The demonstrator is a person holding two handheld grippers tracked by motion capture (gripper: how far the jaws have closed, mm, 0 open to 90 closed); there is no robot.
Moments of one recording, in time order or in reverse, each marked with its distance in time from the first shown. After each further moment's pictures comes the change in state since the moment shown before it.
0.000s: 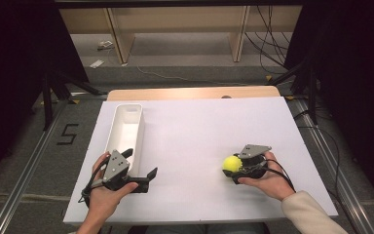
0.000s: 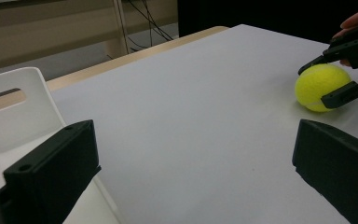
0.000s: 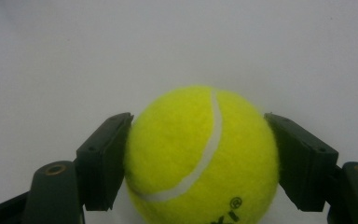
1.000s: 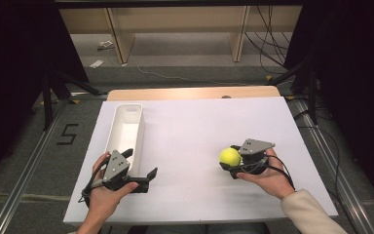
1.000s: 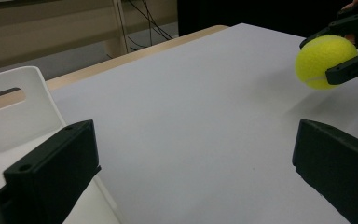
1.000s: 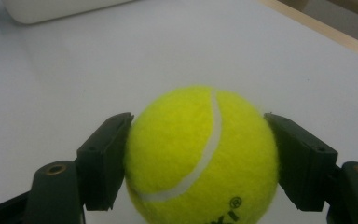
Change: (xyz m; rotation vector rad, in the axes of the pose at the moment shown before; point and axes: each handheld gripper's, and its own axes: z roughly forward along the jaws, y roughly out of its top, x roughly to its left) left arm 0.001 -0.001 0.000 0.004 -0.003 0.009; right arm 0.006 0.024 -0.014 -0.119 -0.012 -0.047
